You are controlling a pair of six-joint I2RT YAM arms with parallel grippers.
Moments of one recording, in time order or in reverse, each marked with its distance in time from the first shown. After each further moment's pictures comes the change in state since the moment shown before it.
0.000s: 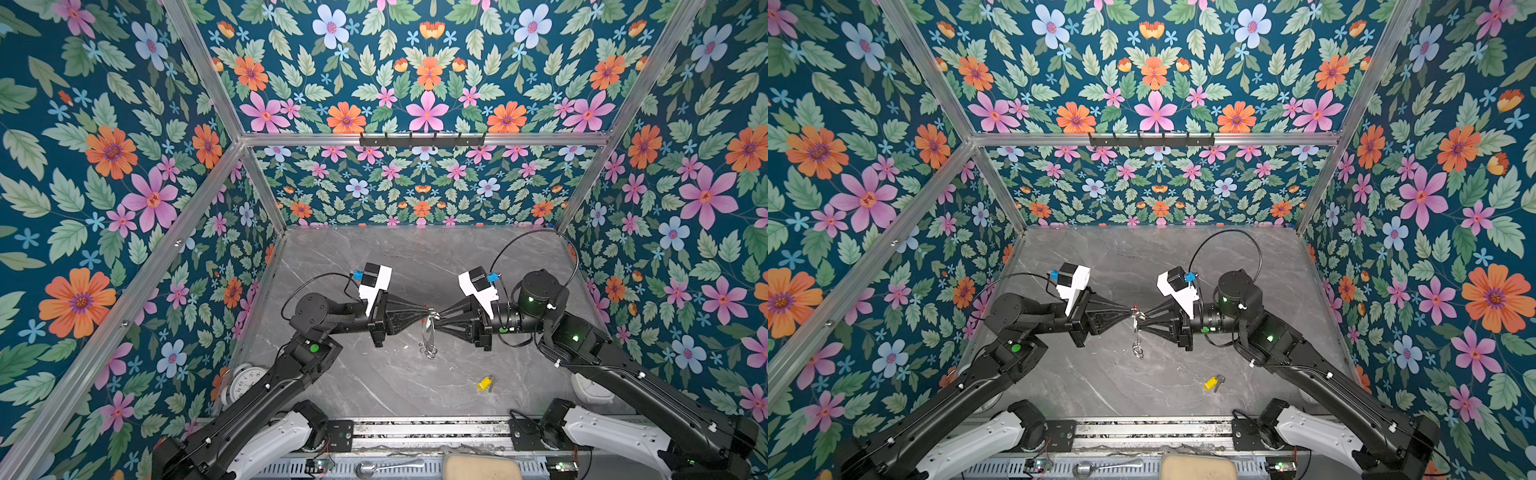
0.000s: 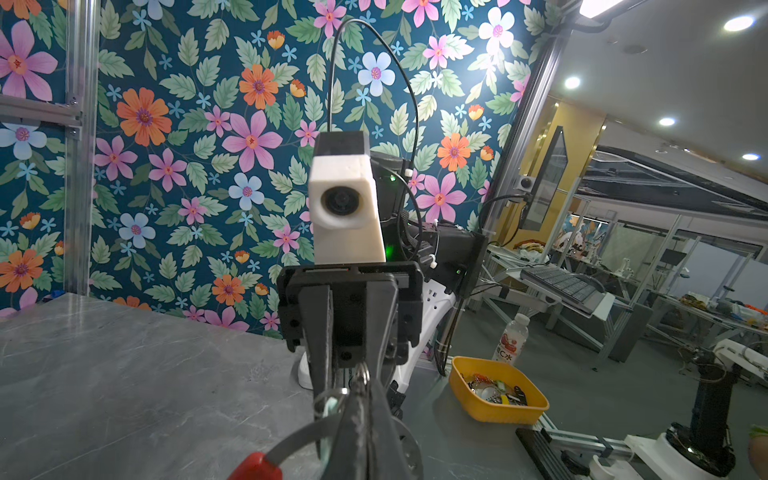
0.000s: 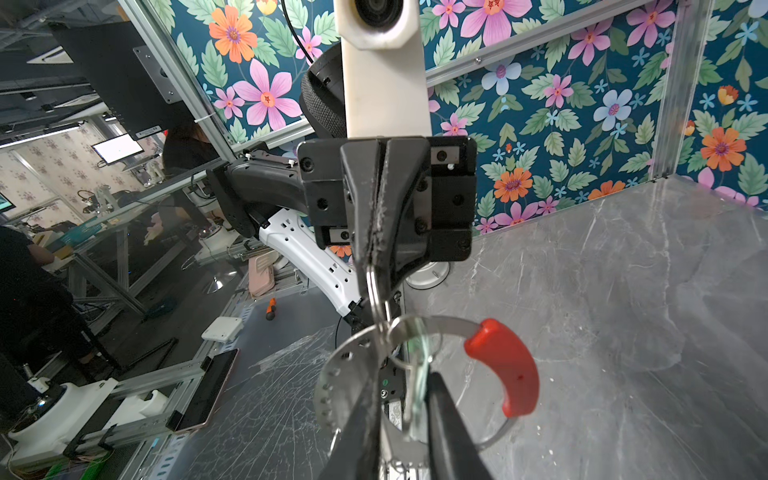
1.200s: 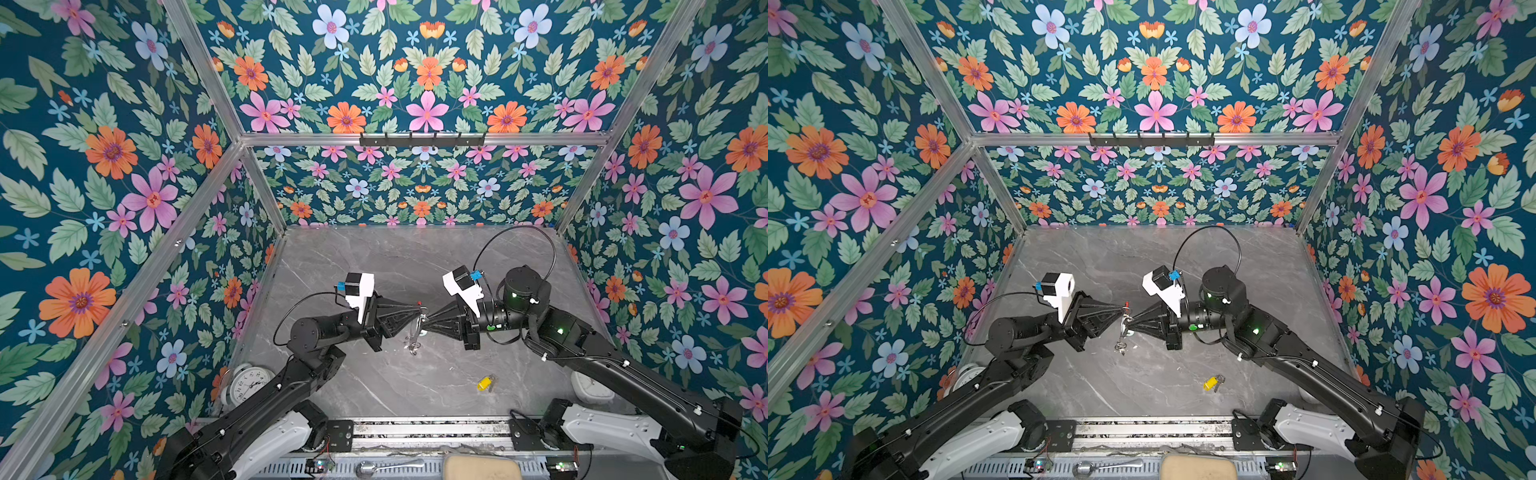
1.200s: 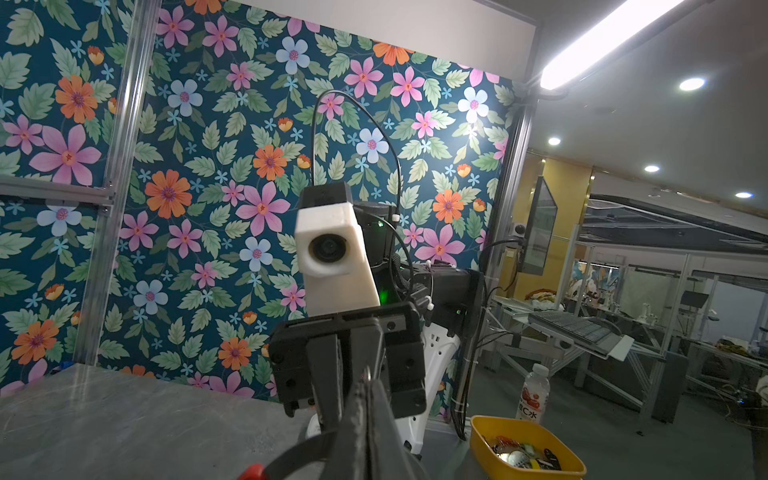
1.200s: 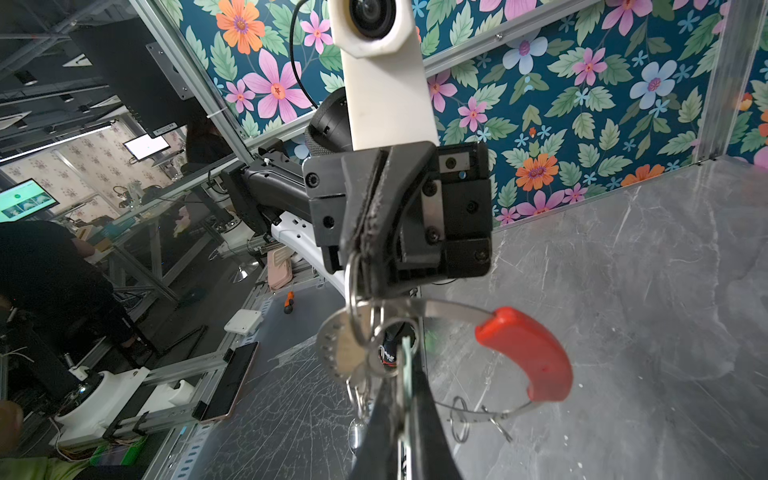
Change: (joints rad) left arm 0.000 0.000 -0.178 0.429 -0.135 -0.124; right arm 0.048 0.083 0.042 0.008 -0.011 0.018
